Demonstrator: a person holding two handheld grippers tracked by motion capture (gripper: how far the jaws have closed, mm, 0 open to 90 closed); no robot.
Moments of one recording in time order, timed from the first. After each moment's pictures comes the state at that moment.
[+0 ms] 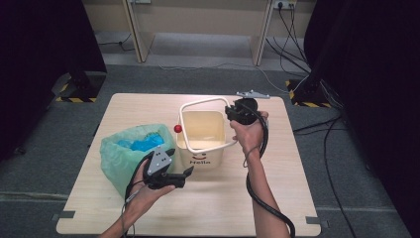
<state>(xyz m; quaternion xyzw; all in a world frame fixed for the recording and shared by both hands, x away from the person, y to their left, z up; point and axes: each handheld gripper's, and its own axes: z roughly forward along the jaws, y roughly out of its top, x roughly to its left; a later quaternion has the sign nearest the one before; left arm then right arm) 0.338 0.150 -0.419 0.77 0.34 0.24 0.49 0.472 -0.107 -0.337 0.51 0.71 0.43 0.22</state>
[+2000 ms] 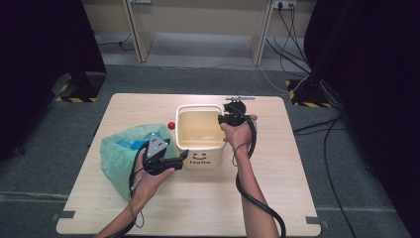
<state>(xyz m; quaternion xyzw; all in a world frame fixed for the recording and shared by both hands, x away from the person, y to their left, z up) 0.372 0.161 -0.425 0.72 0.41 0.25 0.49 0.490 -0.085 -0.368 0.55 0.73 0.36 0.18</state>
